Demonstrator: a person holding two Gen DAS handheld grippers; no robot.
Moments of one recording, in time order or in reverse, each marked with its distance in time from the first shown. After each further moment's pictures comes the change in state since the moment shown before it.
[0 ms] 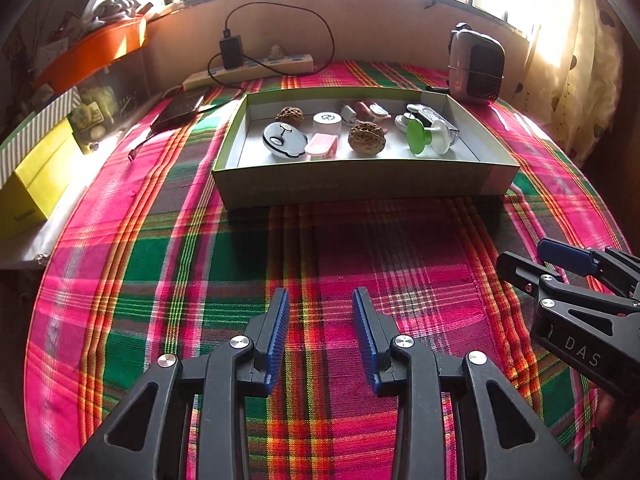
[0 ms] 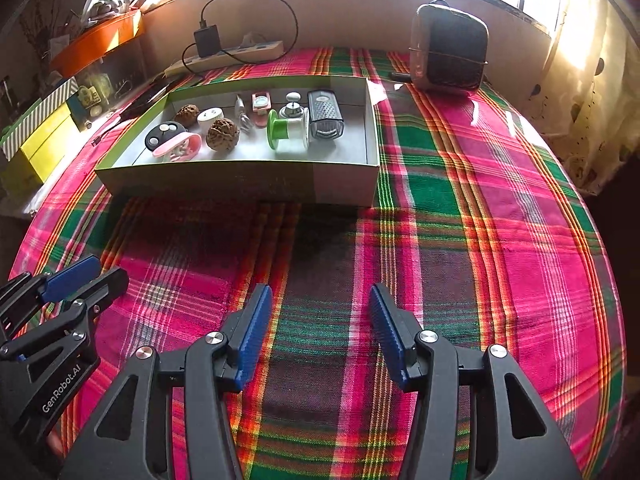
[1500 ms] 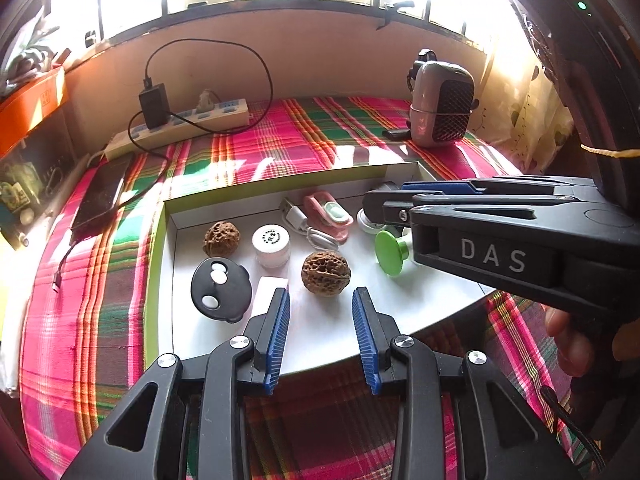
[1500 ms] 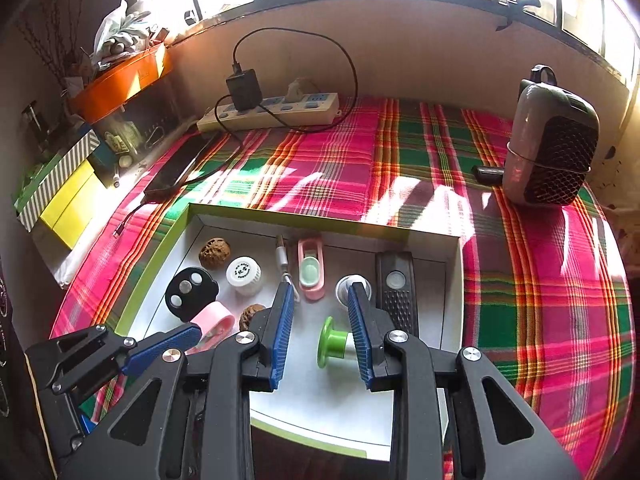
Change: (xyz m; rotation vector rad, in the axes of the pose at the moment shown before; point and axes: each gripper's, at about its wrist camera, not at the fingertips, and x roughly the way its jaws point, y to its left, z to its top) left arm 0.039 -0.006 0.100 0.120 -0.062 -0.187; right arm 0.044 0.013 0.141 -0.057 -0.046 0.209
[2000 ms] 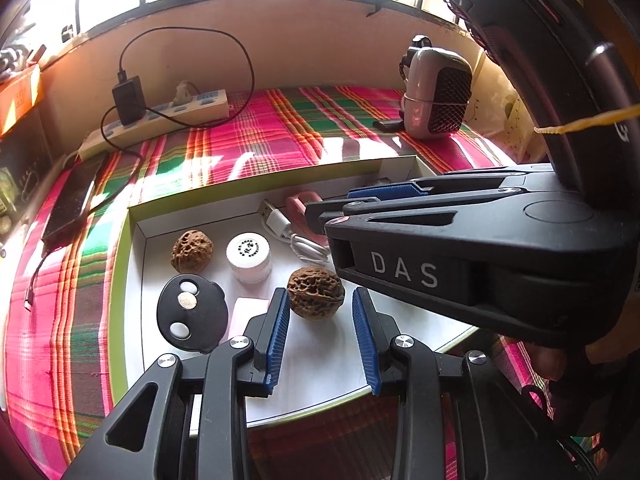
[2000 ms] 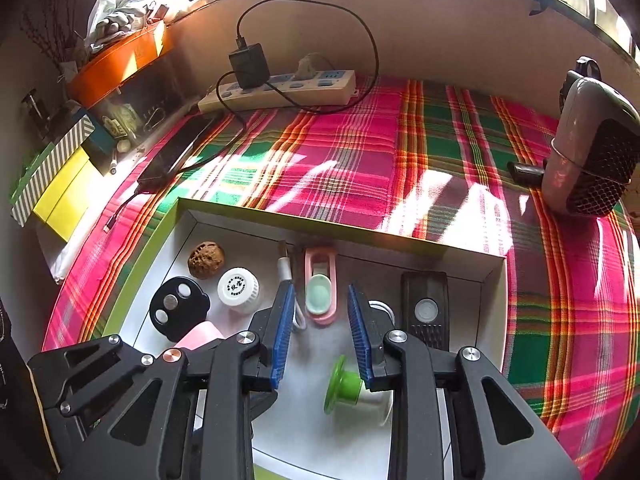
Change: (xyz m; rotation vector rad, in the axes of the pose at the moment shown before) left arm 0.029 -0.002 0.012 0.019 0.033 -0.055; right arm 0.042 0.003 0.016 -0.033 0.080 0.045
